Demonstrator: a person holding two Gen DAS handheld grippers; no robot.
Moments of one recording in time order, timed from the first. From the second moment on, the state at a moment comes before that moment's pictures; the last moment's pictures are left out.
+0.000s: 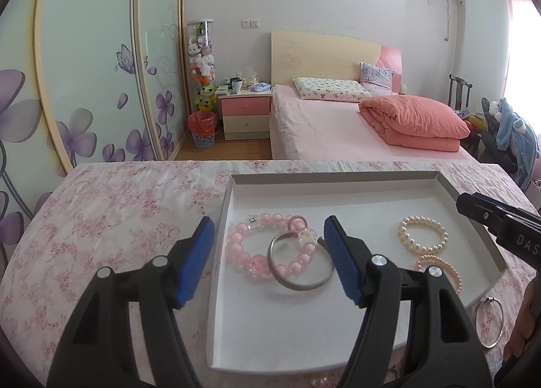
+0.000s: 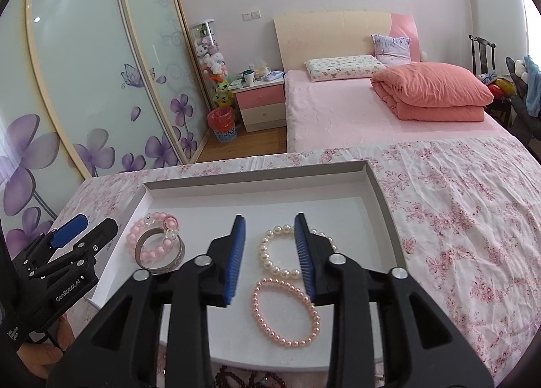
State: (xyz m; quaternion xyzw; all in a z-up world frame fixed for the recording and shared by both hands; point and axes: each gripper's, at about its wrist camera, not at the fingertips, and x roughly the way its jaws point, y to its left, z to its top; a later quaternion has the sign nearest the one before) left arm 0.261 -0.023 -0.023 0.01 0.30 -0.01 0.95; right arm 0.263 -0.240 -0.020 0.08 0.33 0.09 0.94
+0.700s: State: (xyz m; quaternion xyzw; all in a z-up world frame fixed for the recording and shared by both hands) left arm 0.139 -0.039 -0.037 0.01 0.33 -0.07 0.94; right arm 0.152 -0.264 -0.051 0.05 0.39 0.07 0.92
